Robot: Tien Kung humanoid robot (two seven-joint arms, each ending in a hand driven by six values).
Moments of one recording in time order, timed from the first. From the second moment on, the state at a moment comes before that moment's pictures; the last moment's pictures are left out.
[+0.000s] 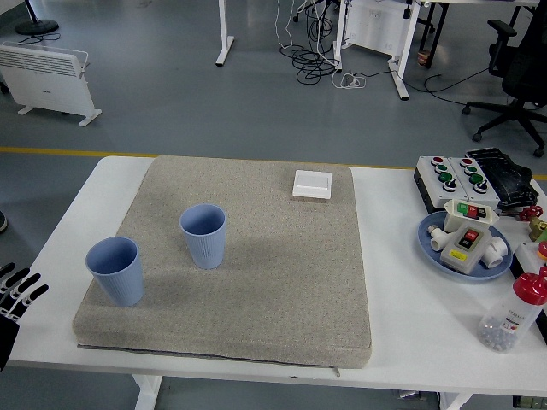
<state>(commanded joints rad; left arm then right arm) 0.25 0.32 -1.52 -1.47 0.56 -0.17 -0.39 0.10 -0.13 1.15 0.18 -0.64 -0.12 -0.25</state>
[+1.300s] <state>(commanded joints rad) 0.08 0.39 -1.26 -1.29 0.90 -0.15 -0.48 0.10 -0.13 1.16 0.18 -0.63 -0.12 -0.25</state>
